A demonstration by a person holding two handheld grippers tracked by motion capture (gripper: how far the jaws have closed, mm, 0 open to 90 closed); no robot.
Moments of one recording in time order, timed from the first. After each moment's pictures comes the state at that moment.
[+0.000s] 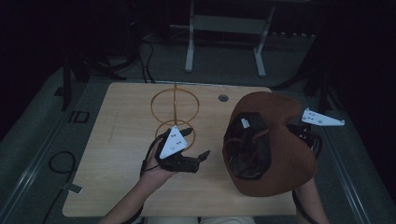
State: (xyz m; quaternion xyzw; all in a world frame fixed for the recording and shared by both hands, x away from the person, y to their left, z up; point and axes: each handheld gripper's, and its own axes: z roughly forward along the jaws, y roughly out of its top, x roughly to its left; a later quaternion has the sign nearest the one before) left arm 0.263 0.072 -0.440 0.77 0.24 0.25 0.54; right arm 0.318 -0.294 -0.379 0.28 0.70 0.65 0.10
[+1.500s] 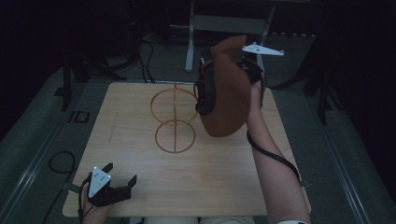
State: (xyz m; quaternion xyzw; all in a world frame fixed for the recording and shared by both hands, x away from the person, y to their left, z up) left arm 0.201 0.239 -0.568 0.68 0.47 0.32 0.47; right arm 0.447 -0.154 -0.302 0.32 0.70 0.61 0.18
